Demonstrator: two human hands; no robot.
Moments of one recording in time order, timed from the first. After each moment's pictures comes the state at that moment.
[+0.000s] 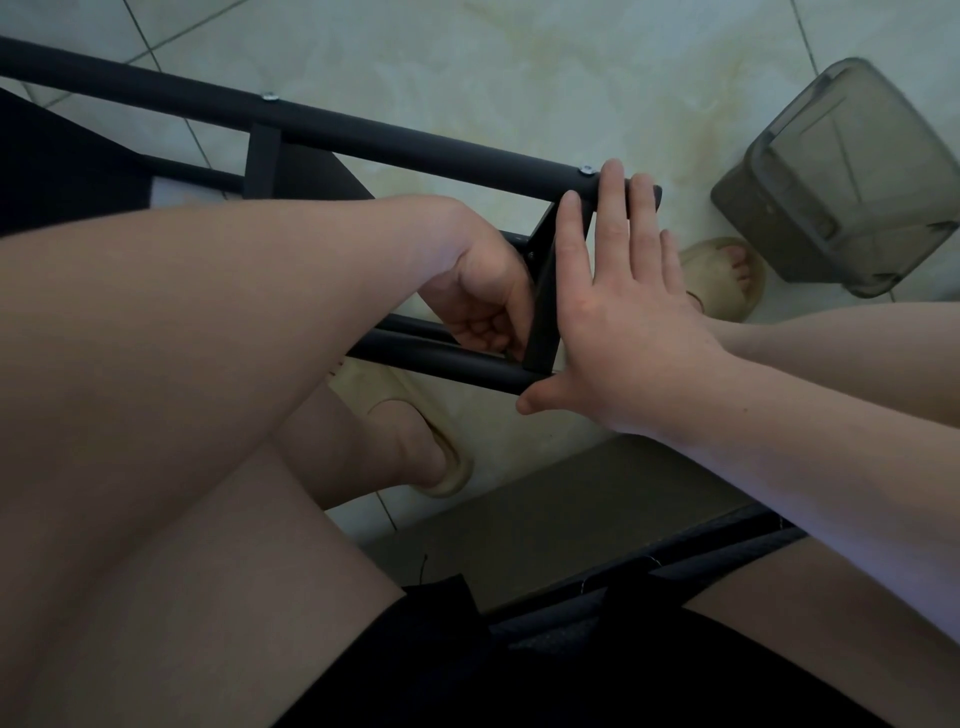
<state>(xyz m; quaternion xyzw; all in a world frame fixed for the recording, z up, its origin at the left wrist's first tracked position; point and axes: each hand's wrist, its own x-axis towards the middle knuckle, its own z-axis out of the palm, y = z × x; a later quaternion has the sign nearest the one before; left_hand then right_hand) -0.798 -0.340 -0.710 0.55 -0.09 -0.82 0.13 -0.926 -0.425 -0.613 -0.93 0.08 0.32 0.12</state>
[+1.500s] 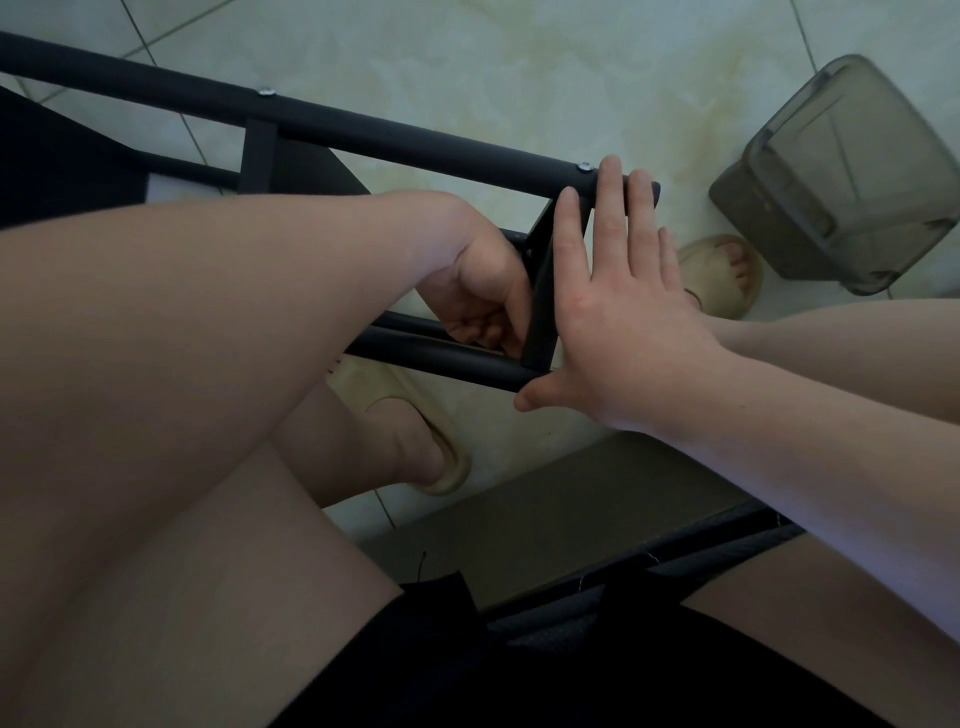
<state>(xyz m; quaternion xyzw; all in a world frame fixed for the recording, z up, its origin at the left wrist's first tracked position) -0.797 -0.340 -0.707 0.53 -0.10 -0.83 0.11 -0.927 -0.425 -0.616 -0.94 0.08 0.32 0.12</state>
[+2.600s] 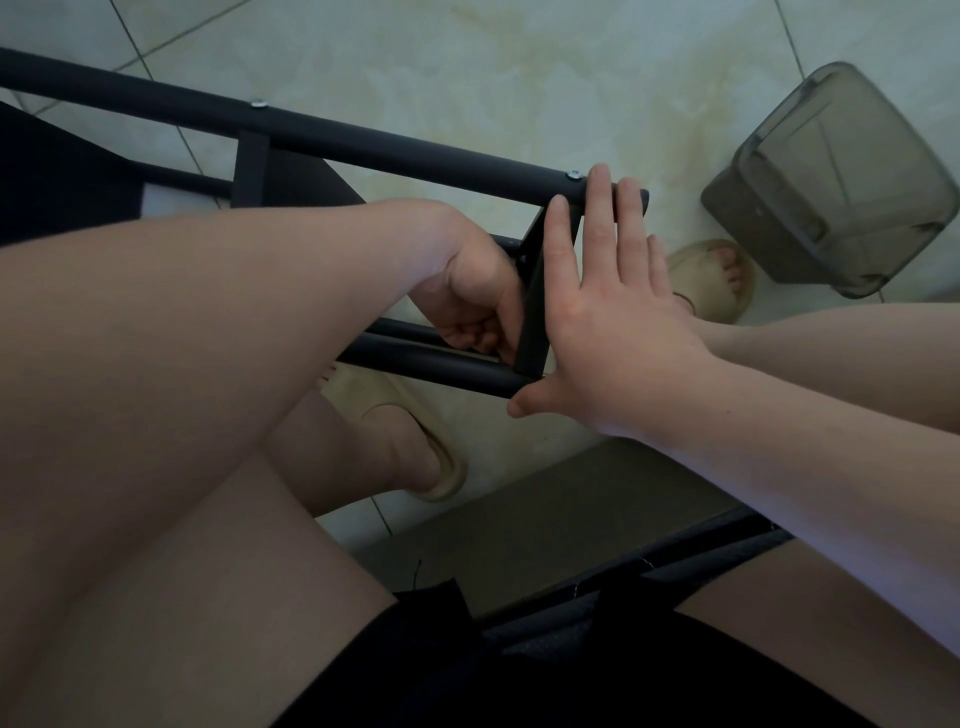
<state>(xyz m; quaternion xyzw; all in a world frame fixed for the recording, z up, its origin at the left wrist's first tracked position) -0.797 -0.340 -0.706 0.53 -0.11 -0.83 0.11 -0.927 -0.426 -0.618 -0.94 0.08 0.32 0.12</state>
